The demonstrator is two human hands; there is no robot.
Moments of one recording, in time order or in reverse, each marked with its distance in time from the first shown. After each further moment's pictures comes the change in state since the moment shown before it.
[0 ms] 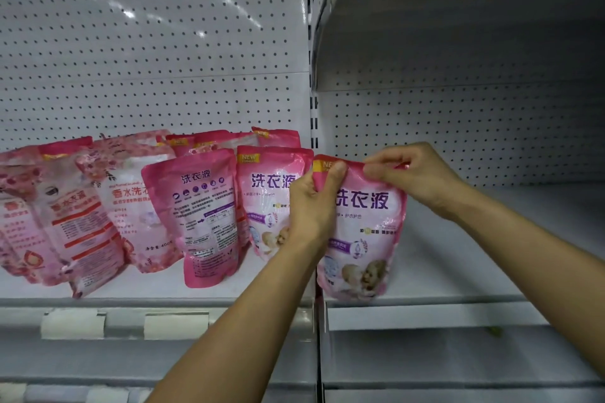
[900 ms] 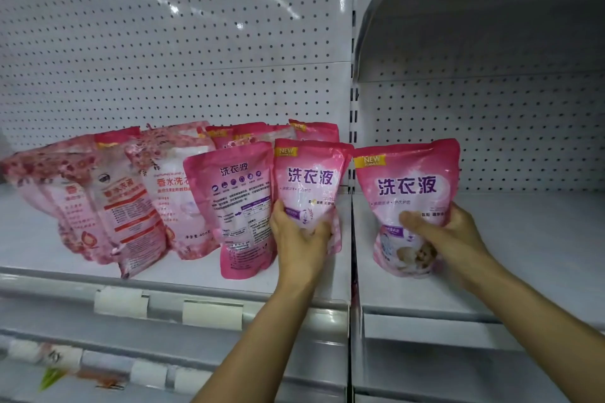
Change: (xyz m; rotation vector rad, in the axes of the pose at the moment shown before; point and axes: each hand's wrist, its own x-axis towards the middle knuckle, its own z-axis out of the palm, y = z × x) left_hand -0.014 -0.055 -0.083 0.397 0.311 -0.157; right_hand -0.021 0.089 0.051 0.353 0.261 0.212
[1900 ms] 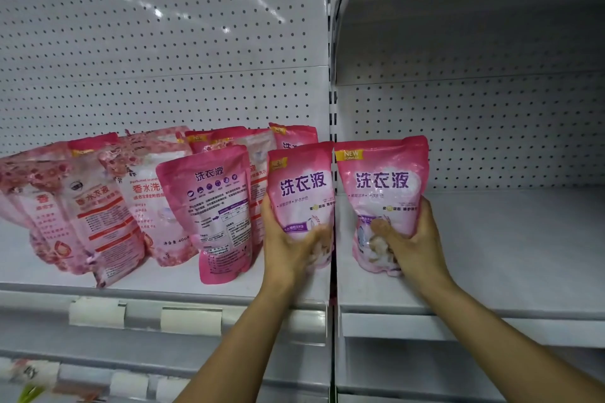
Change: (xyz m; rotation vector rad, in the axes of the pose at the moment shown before) left_hand -0.009 0.004 0.010 -0.112 -0.125 0.074; right_hand -0.009 0.026 0.011 0.000 0.096 -0.183
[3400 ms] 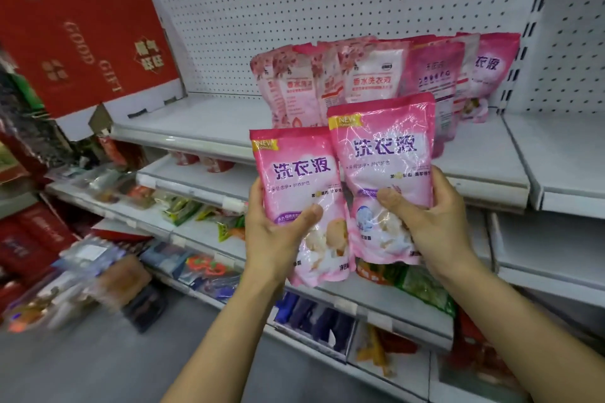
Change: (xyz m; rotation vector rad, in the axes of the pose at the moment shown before) left_hand -0.213 0.060 -0.339 0.006 0.282 -0.053; right_hand -0.261 -0.107 0.224 0.253 -0.335 0.143
